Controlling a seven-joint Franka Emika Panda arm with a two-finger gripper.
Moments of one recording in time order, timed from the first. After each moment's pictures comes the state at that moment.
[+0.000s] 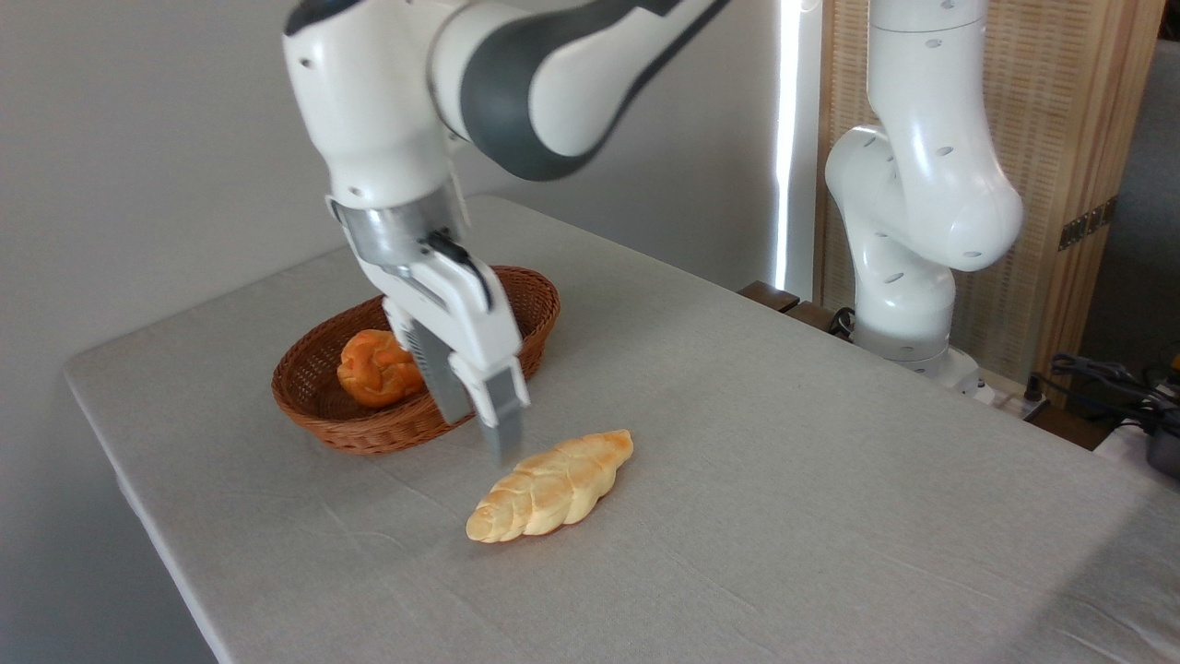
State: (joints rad) arm -0.32 0.05 0.21 -1.88 -0.03 1.86 0.72
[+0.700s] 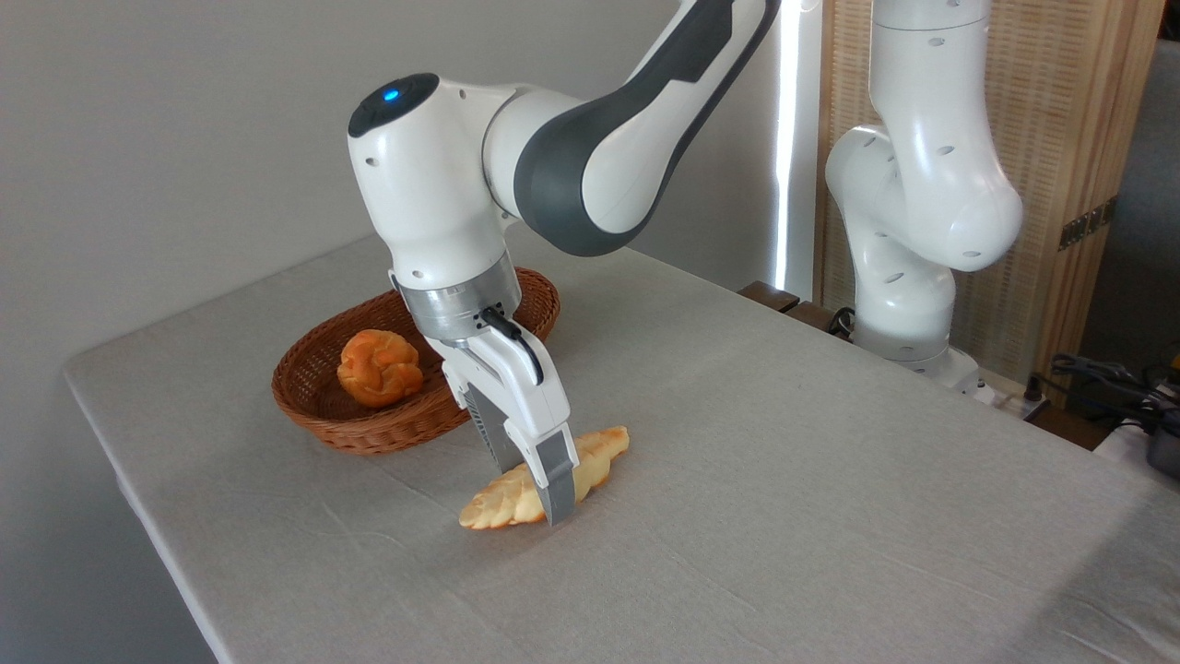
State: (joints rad) arm -0.32 0.04 0.23 -2.05 0.02 2.00 0.77
